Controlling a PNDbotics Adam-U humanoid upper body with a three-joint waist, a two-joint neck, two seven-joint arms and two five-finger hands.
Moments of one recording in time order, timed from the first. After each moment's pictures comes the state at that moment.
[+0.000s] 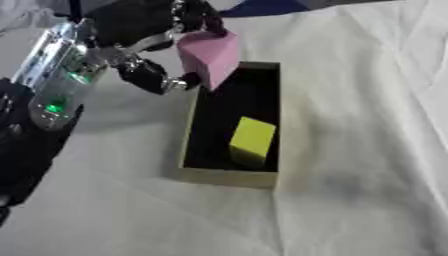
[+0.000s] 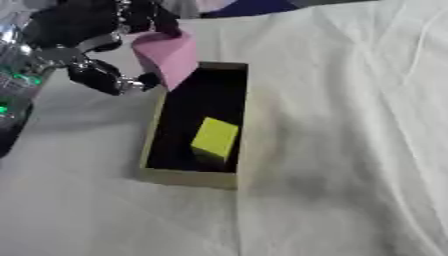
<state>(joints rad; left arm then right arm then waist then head) -0.79 0.41 -0.30 -1.59 -0.84 -0.40 -0.39 -0.09 -0.38 -0.15 -1.99 0.01 -0.40 -0.07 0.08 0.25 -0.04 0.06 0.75</state>
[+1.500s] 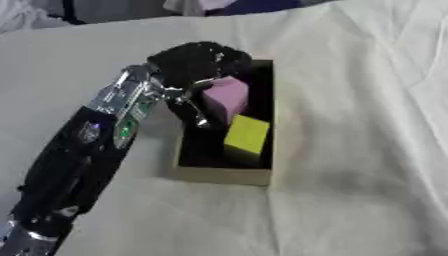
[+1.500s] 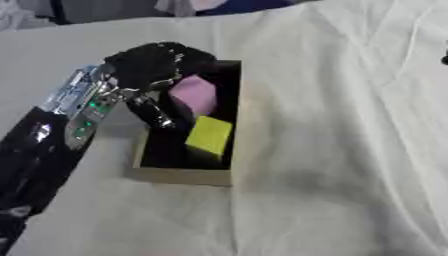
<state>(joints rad) -0.81 0.25 -0.32 -1.38 -1.18 -0.48 -0.31 -0.09 -0.38 -0.15 -1.99 0.02 -0.39 -0.07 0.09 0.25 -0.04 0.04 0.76</state>
